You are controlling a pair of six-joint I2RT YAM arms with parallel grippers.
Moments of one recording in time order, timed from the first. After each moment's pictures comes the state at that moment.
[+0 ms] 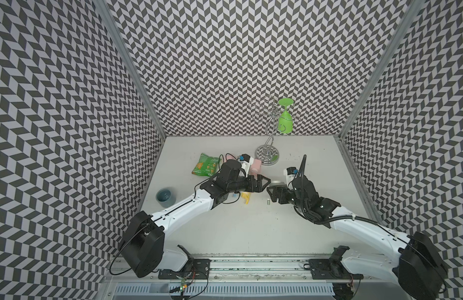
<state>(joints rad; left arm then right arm) -0.70 1.41 0.96 -0.04 0.41 -0.62 0.69 1.14 0.64 -0.03 0.03 0.53</state>
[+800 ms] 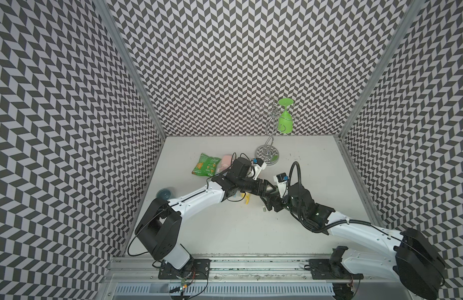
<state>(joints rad) -0.72 1.59 1.08 -0.16 0.55 -0.45 0.80 1.19 0.57 0.11 0.06 0.32</state>
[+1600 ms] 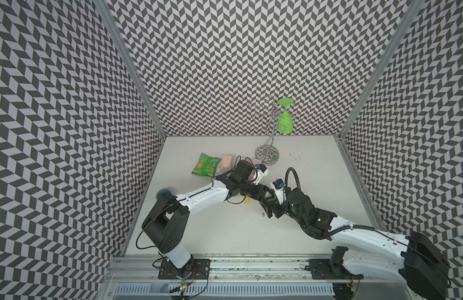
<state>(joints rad) -0.72 1.65 1.10 -0.27 0.58 -0.33 0.87 1.08 0.53 0.08 0.14 0.18</state>
